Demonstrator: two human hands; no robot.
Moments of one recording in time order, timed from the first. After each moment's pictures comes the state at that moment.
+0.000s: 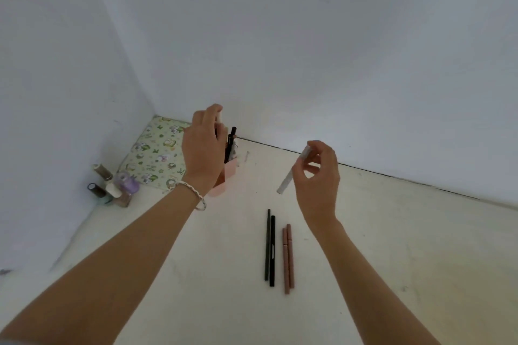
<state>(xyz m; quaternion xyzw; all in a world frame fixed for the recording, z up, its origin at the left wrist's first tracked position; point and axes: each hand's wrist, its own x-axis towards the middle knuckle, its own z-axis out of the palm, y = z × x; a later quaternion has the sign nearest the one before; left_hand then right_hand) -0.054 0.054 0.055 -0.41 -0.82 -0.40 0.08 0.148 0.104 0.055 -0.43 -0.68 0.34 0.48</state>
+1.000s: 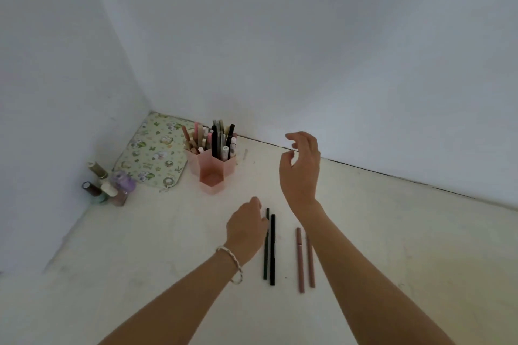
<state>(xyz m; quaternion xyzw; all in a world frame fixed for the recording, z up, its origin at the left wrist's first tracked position) 0.064 0.007 -0.020 -0.41 -0.85 -0.18 -0.29 0.113 0.123 0.030 -0.43 -0.76 0.23 0.43</state>
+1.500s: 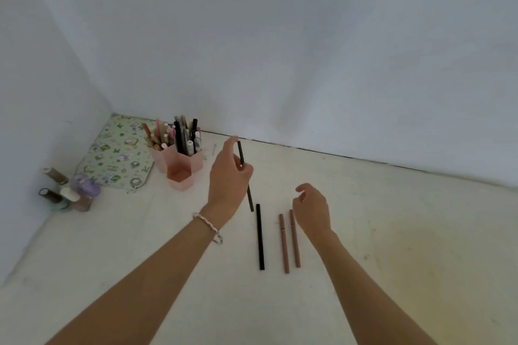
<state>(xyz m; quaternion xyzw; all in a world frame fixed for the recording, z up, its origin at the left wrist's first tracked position) 0.066 0.052 0.035 -0.37 -0.76 -0.48 -0.24 0.251 0.111 -0.022 -0.63 -0.71 0.28 0.14</state>
